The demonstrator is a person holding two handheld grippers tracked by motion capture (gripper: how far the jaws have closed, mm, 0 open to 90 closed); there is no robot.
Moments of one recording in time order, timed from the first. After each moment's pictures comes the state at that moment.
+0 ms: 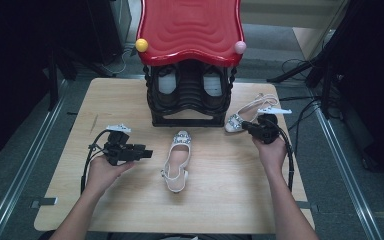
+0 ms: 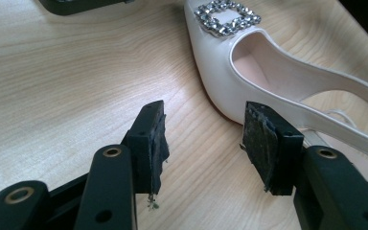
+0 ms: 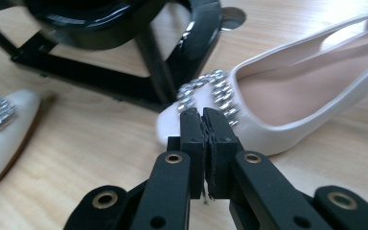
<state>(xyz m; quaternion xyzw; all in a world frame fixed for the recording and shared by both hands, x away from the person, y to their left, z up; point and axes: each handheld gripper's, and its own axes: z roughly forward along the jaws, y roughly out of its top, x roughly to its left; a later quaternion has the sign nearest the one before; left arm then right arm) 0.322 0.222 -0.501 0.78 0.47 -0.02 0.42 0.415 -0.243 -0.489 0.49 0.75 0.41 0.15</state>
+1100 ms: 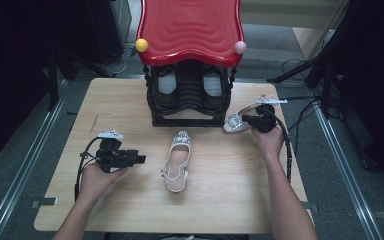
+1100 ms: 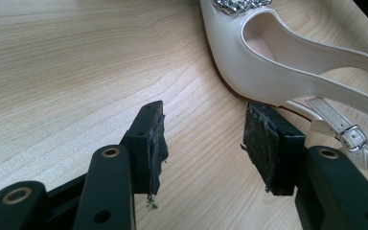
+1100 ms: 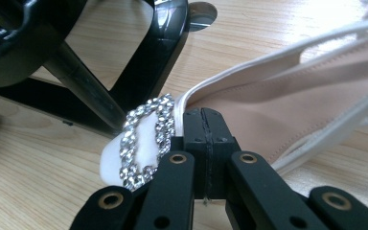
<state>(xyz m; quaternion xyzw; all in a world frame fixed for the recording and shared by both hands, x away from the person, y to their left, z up) 0.302 0.235 -0.505 0.78 0.48 0.00 0.41 0.458 -0.246 -0.501 0.52 0.74 0.40 0.12</state>
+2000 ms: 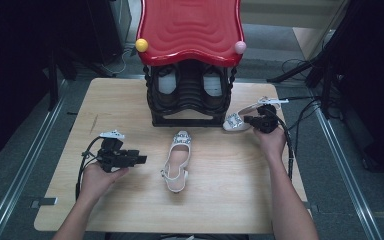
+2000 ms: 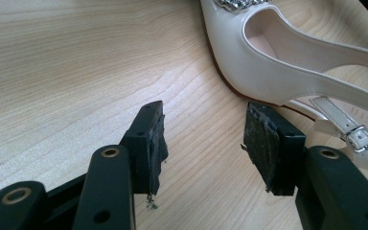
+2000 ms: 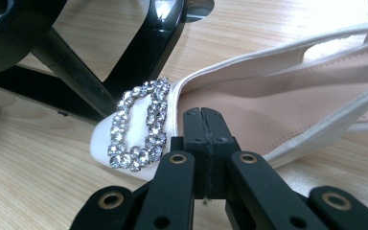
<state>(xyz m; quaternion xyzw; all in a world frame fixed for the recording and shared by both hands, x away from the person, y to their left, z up) 0.305 0.233 -0.507 0.78 0.48 0.00 0.40 0.460 -0.252 -0.504 0.52 0.75 0.38 0.12</state>
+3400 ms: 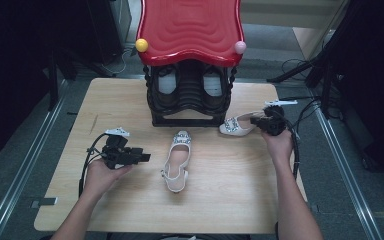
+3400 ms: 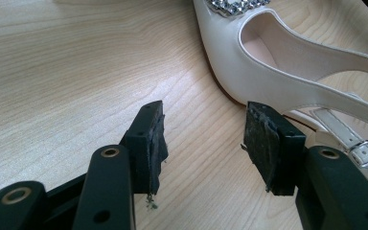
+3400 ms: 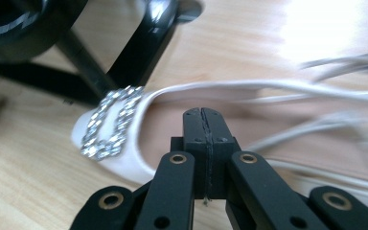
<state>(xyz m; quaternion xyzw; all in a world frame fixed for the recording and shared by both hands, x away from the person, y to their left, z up) 0.315 0.224 -0.506 0.79 0.46 0.00 0.40 0.441 -0.271 -0.483 0.52 0.75 0.38 0.15</state>
